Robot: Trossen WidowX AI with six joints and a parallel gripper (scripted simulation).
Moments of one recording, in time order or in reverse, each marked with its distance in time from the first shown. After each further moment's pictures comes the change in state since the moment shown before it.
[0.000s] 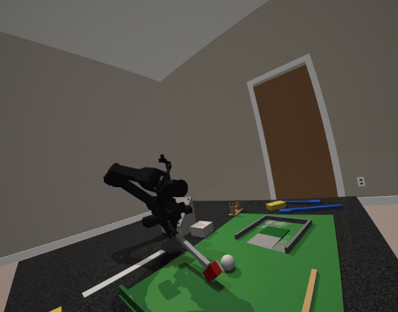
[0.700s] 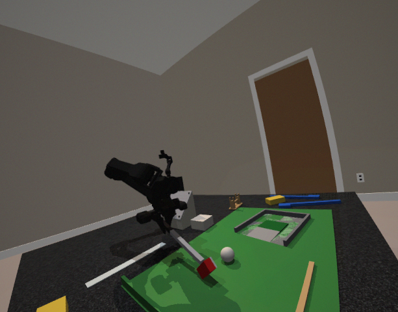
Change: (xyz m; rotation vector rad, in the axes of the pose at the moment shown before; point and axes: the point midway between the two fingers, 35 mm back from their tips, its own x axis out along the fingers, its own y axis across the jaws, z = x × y) arm 0.003 -0.027 -0.002 -0.010 0.003 -0.006
